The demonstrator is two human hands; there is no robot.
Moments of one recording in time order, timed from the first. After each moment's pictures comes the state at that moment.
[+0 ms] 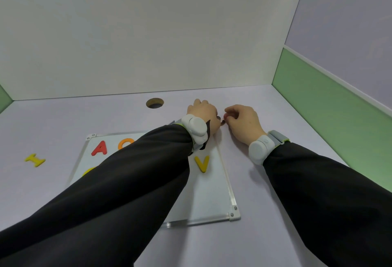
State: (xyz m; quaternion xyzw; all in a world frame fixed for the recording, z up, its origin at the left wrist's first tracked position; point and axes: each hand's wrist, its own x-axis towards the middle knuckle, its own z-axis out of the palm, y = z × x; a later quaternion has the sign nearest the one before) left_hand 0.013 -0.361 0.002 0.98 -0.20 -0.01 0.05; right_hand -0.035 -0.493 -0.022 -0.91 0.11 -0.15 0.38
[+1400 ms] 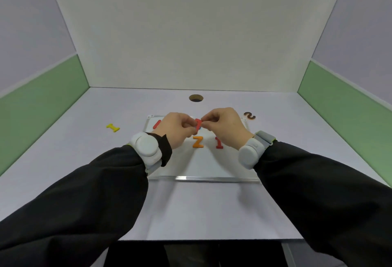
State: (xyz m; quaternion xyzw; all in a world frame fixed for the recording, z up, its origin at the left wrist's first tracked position) left_hand -0.124 -0.145 0.026 0.89 -0.11 -0.04 0.45; right_hand -0.118 -0.326 0.021 -0.89 -0.07 -0.09 0.45
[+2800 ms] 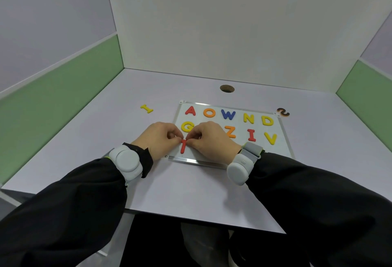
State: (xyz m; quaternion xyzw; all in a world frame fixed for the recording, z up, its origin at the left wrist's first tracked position) left_hand -0.170 -0.028 -0.016 0.94 -0.06 0.00 0.33; right_hand -0.157 -0.210 -0.006 -0.93 -0.21 0.01 0.29
